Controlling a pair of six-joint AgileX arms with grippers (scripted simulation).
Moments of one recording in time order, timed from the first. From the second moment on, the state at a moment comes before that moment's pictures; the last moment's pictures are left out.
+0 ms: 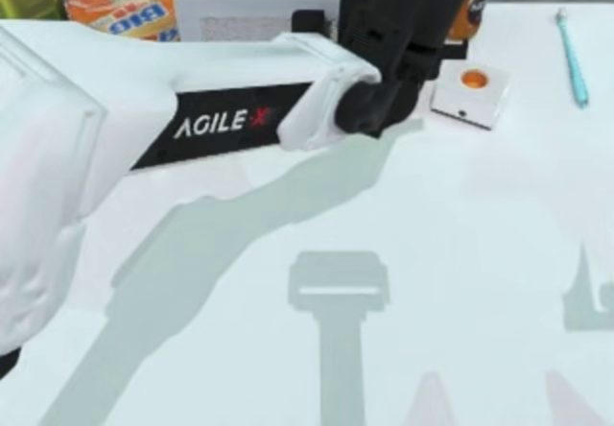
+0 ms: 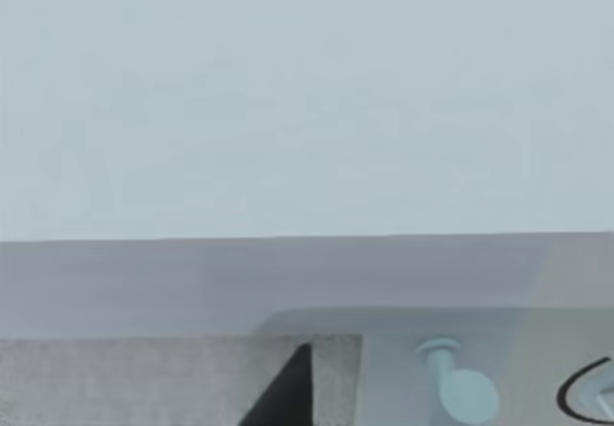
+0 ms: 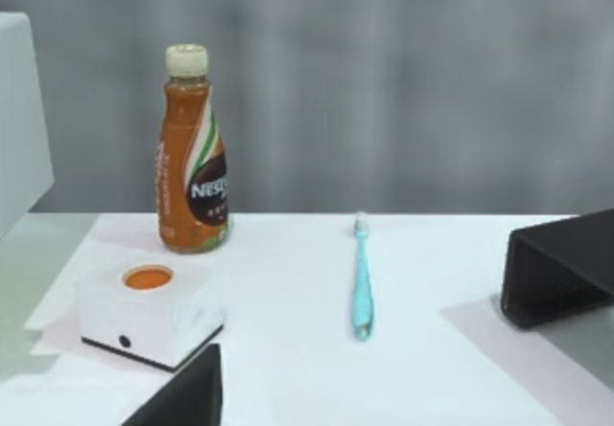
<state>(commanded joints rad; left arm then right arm) -0.72 2.20 1.66 -0.01 -0.64 -0.35 0.00 0.00 0.00 0.00 0.00 0.00</state>
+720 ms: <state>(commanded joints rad) -0.78 2.17 1.62 -0.01 -0.64 -0.35 0.00 0.00 0.00 0.00 0.00 0.00</state>
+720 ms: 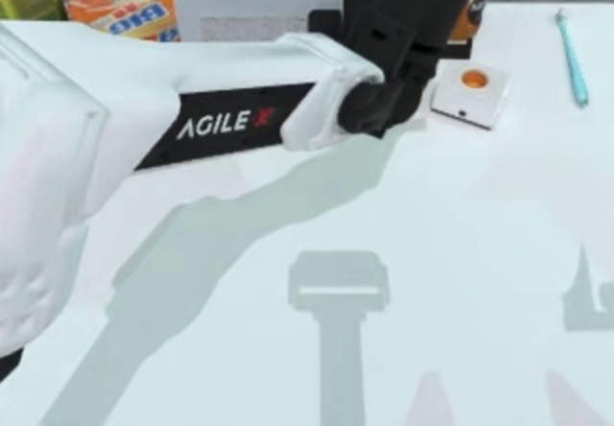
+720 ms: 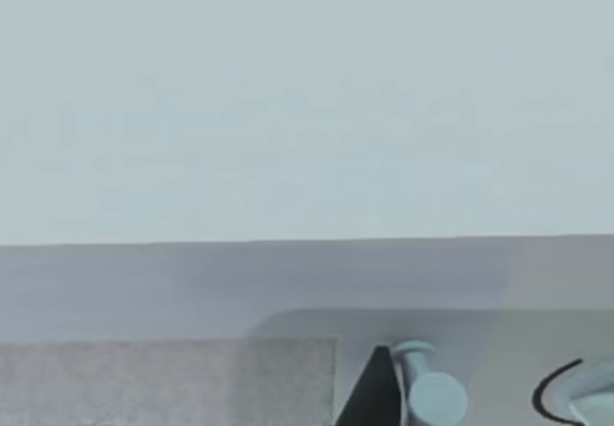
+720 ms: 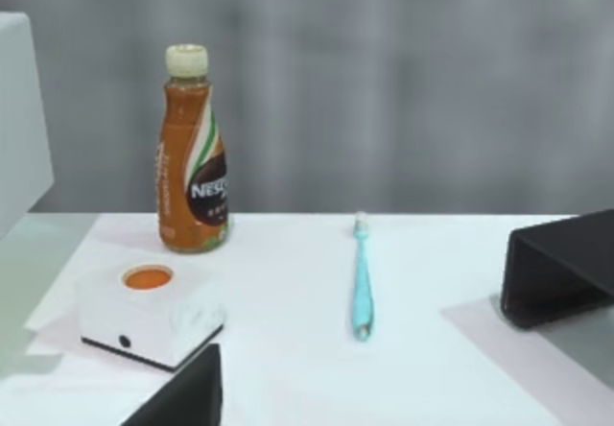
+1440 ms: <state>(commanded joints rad) -0.73 2.35 2.10 -0.64 -0.48 -0.50 0.00 0.00 0.00 0.00 0.00 0.00</state>
